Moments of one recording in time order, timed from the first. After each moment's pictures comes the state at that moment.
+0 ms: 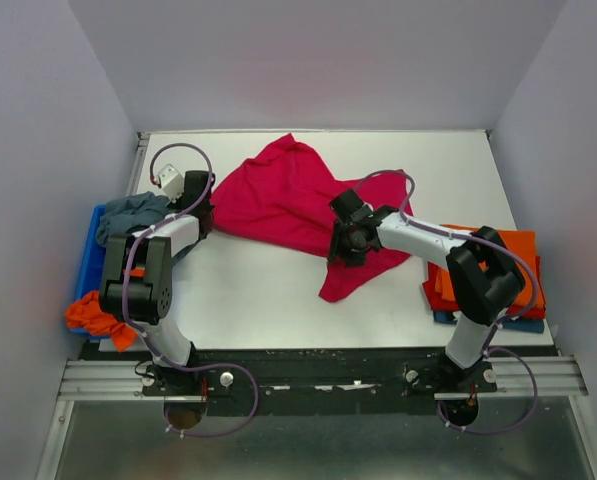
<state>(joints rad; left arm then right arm) -0.09 1.70 0.95 0.05 -0.52 -0.75 0.66 1.78 1.17 -0.56 0.05 0.80</state>
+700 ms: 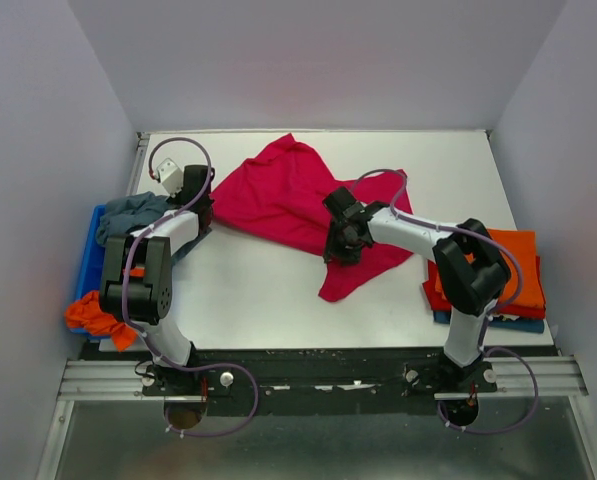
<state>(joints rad) -0.09 1.70 0.99 0.03 -0.51 -0.75 0.66 1.87 1.25 -0.59 0.05 0.85</state>
